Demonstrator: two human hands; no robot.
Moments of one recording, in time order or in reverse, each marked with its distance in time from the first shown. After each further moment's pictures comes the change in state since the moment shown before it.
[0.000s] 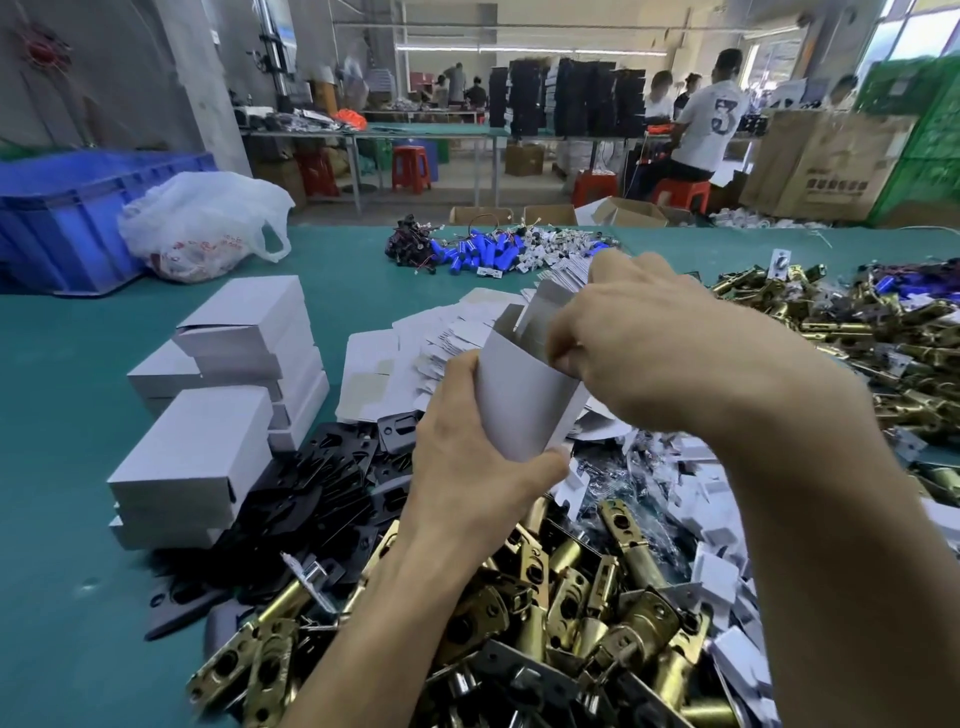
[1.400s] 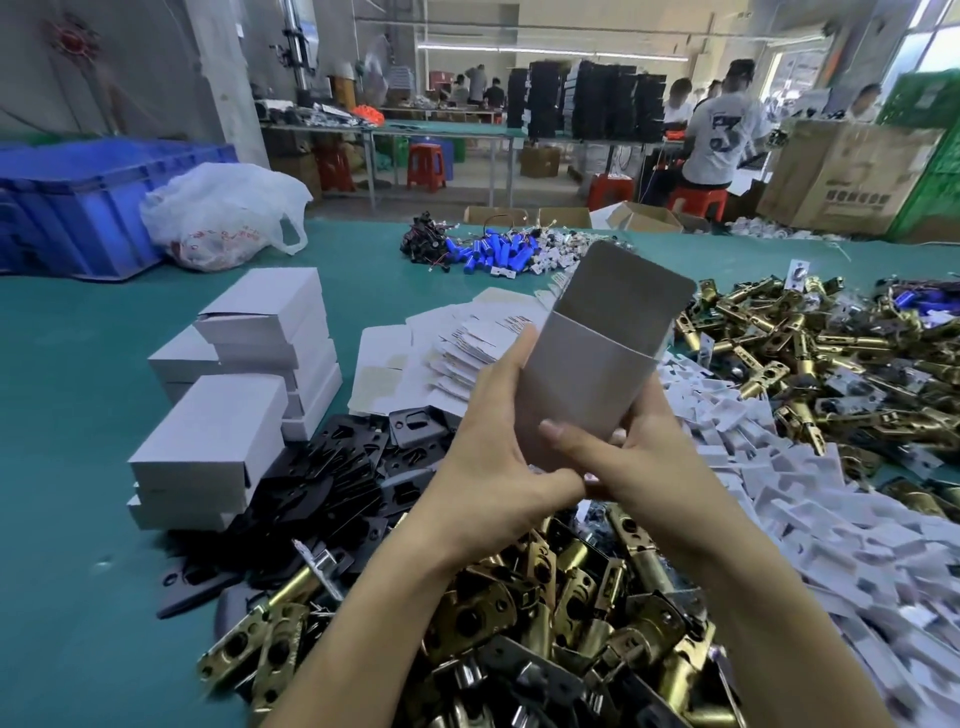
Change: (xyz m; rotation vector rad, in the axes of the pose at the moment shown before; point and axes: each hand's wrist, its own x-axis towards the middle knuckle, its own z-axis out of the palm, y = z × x) left_hand 0.003 0.001 -0.005 -0.323 -0.300 0.014; right_hand -0.027 0.005 0.110 1.626 0.131 0.111
